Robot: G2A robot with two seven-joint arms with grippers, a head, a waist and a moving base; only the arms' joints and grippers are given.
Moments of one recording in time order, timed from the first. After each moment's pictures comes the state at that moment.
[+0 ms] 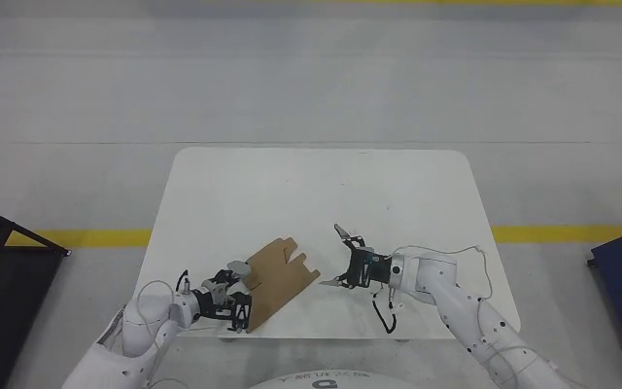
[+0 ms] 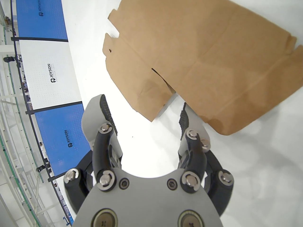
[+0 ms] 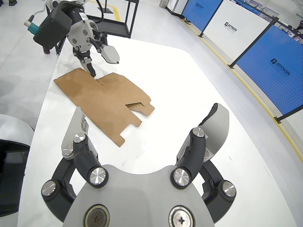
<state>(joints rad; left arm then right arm) 1.82 -0.98 -1.31 -1.76 2.68 -0.49 0.43 -1.56 -0.99 1.09 -1.62 -1.67 -0.68 -0.41</state>
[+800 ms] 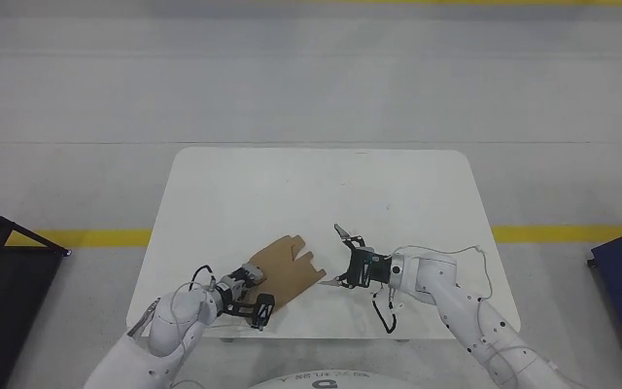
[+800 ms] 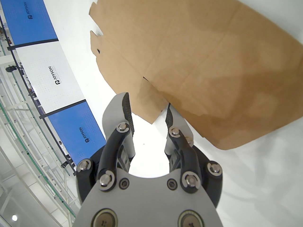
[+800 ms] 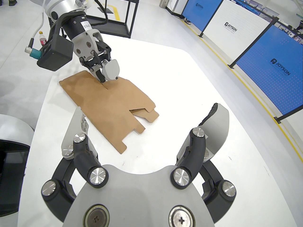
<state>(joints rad) 1.73 -1.00 -1.13 -1.80 2.78 -0.54 0.20 -1.56 -0.99 1.09 -1.62 -1.67 -0.68 -0.41</state>
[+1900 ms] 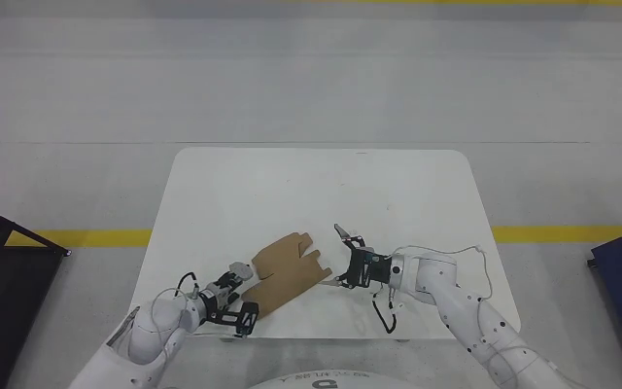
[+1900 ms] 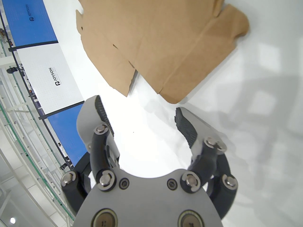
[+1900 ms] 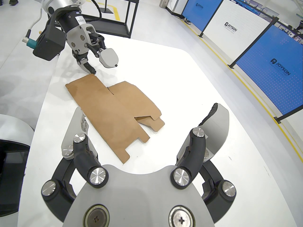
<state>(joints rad) 1.82 -0.96 -1.22 -1.80 2.80 -0.49 0.33 -1.56 -0.99 1.09 -1.62 -1.67 -0.68 -0.41</state>
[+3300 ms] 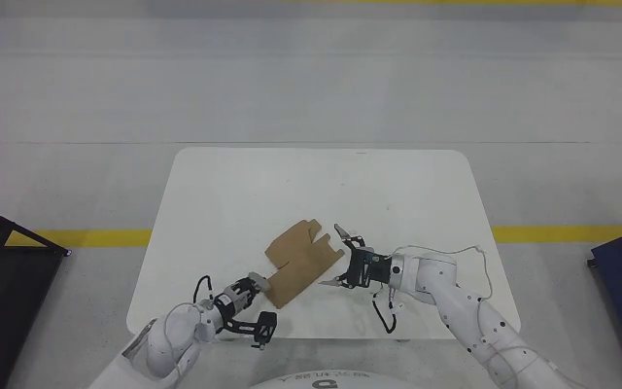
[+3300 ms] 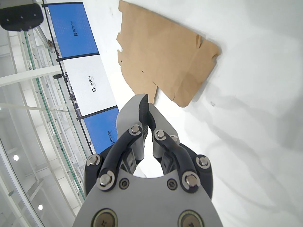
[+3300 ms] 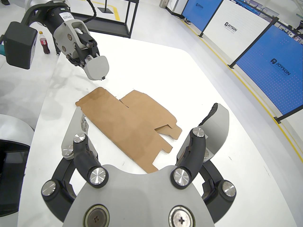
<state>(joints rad) 1.85 -0.95 -1.15 -1.86 2.81 -0.27 0.24 -1.56 -0.99 1.09 -1.62 -1.67 -0.68 -0.41</state>
